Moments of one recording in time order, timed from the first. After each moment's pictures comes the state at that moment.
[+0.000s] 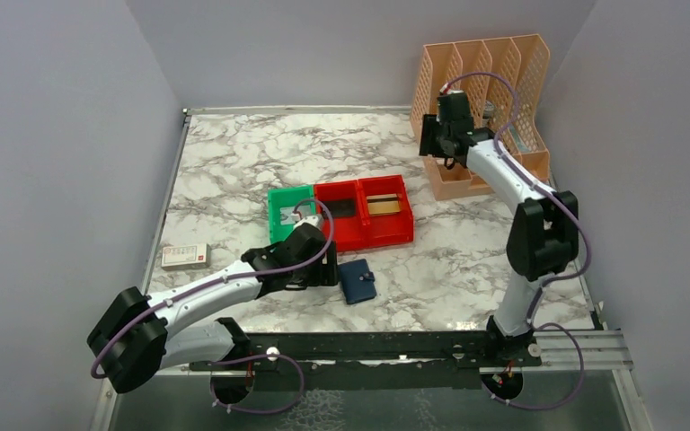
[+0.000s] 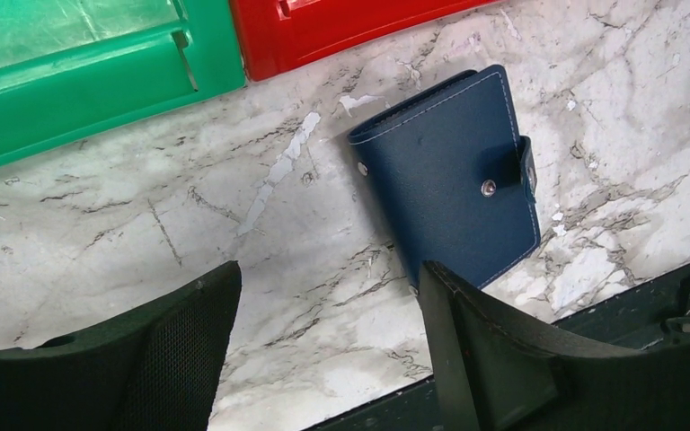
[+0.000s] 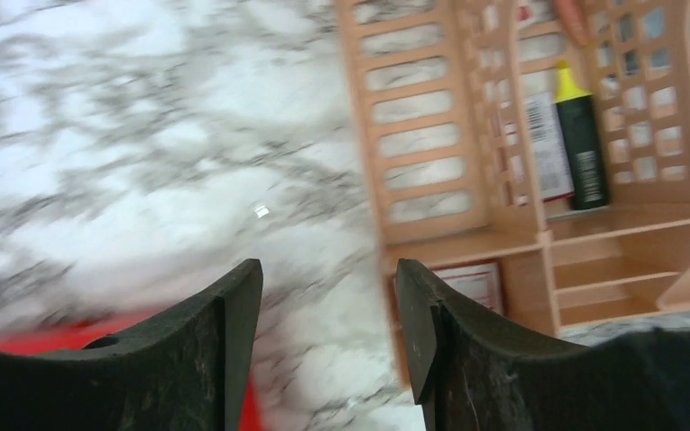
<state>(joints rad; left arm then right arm) -0.84 1.12 0.58 -0.39 -0.07 -0.76 0.28 1.91 1.59 -0.45 0.25 0.22</state>
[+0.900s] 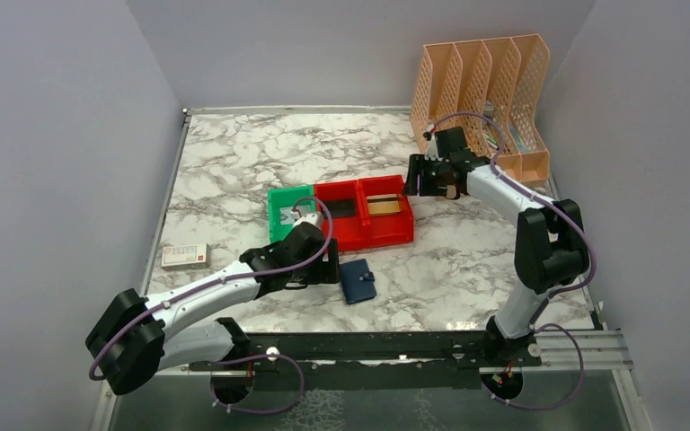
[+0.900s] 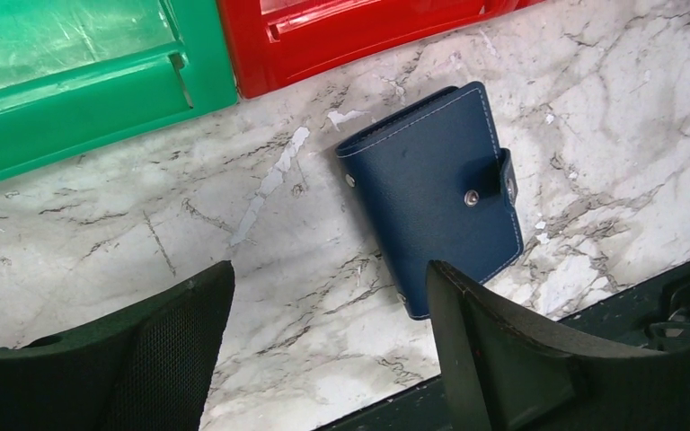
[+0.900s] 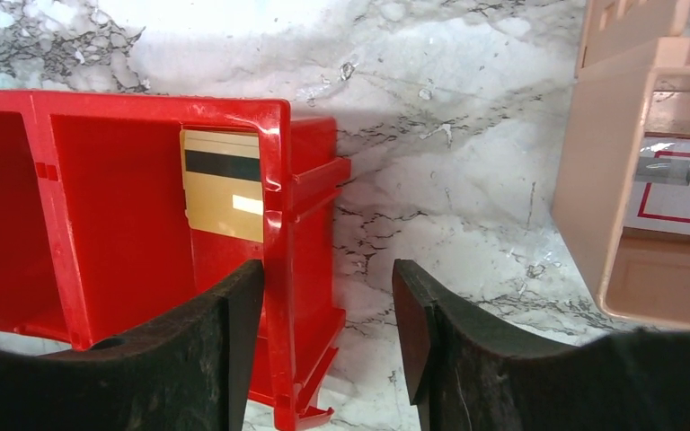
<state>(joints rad) -0.84 1.12 0.58 -0.37 -0.08 -0.76 0.29 1.75 1.24 -0.39 -0.21 0.26</state>
